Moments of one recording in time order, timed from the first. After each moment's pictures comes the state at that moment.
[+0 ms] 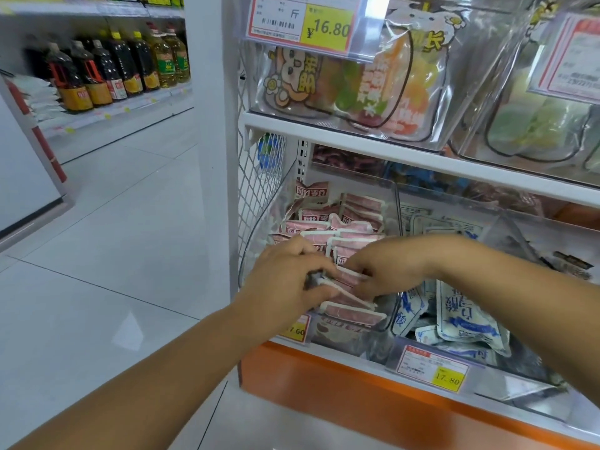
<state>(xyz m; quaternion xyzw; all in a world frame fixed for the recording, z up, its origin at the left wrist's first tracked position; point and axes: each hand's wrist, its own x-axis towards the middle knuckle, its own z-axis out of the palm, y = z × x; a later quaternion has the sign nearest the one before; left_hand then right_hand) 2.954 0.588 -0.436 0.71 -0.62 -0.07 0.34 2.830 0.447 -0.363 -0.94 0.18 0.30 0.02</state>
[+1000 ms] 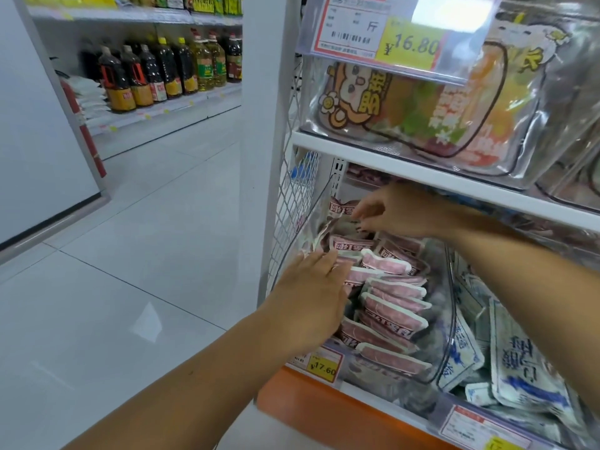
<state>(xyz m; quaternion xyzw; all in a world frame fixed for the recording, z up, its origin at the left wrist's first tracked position) 2.973 0.570 -0.433 0.77 -0.62 -0.05 0.11 2.903 0.384 -0.344 -0.96 0.23 0.02 0.18</state>
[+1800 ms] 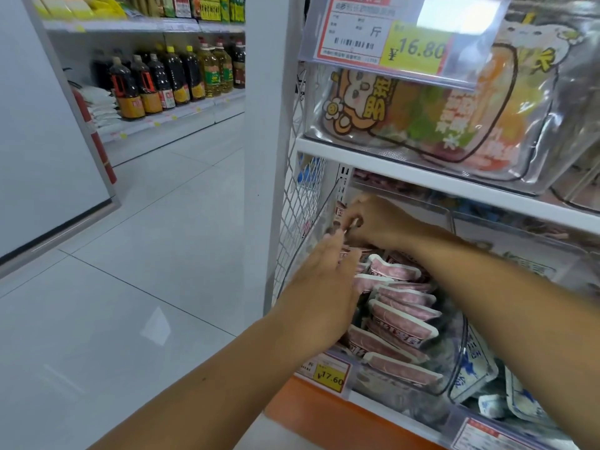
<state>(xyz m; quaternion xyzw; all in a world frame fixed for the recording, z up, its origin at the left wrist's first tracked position) 2.970 0.562 -0.432 0.78 -0.59 -0.05 0.21 2.941 0.368 -0.396 -0.96 0.22 -0.03 0.16</state>
